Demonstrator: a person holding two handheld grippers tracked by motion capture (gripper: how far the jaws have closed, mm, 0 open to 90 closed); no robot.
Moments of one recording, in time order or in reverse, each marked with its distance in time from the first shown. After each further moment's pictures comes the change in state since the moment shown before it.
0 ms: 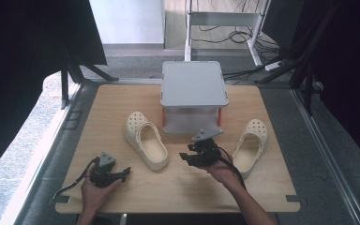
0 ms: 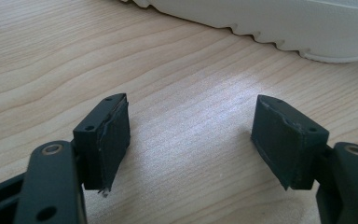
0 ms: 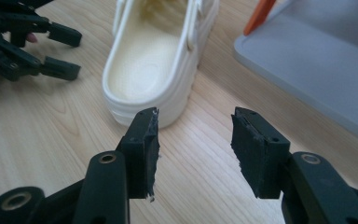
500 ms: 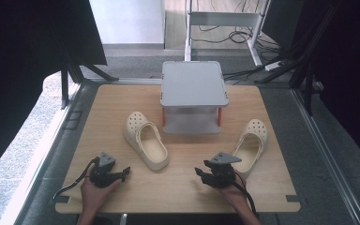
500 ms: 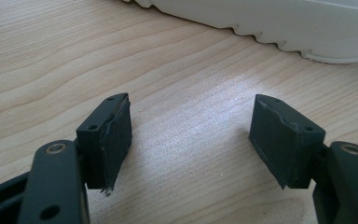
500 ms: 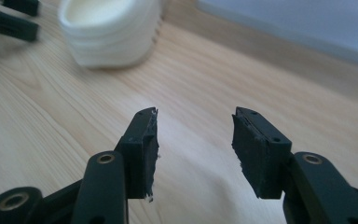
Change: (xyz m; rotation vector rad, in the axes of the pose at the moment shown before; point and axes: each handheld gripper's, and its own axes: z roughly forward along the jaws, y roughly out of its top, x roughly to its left) left arm 0.000 0.000 0.000 -0.001 0.008 -0.003; right arm 0.000 -0.083 -0.015 -0.074 -0.121 0.082
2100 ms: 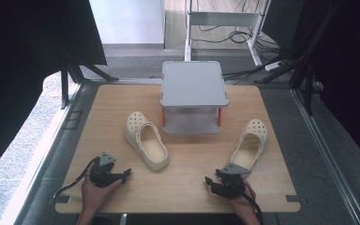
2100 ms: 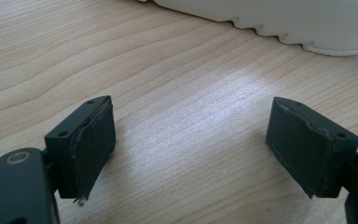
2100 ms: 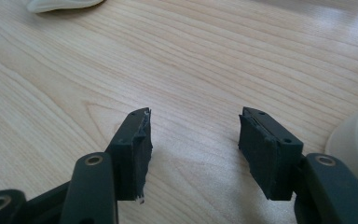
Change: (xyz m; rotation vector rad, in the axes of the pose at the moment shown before) left arm 0.002 0.001 0.002 0.024 -0.015 0.019; right arm -0.014 -0.048 -0.010 0.038 -0.074 0.061
